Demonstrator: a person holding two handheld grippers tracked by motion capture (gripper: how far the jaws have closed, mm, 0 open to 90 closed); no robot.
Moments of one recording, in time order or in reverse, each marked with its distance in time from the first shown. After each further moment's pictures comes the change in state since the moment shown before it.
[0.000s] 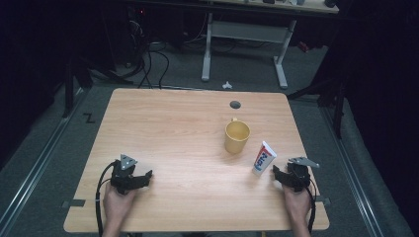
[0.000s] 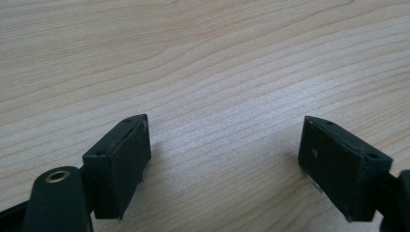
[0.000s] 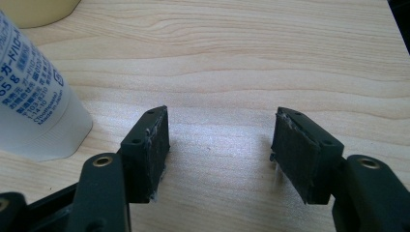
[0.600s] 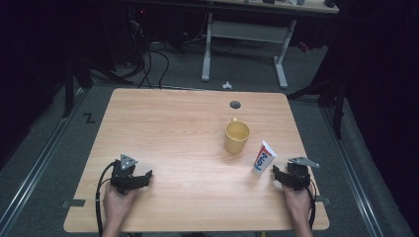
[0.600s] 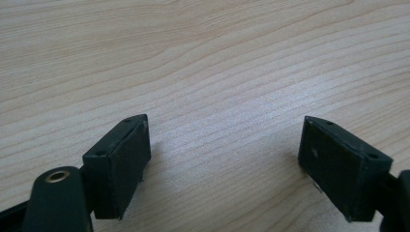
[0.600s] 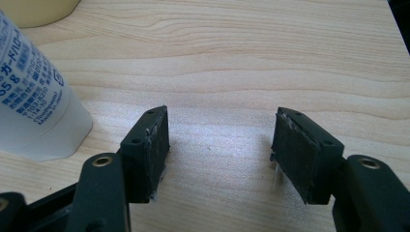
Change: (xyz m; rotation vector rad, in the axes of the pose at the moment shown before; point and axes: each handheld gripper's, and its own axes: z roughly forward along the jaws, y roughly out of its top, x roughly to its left) left arm 0.000 0.000 0.000 0.000 0.000 0.000; right arm 0.000 0.000 0.000 0.002 -0.002 -0.002
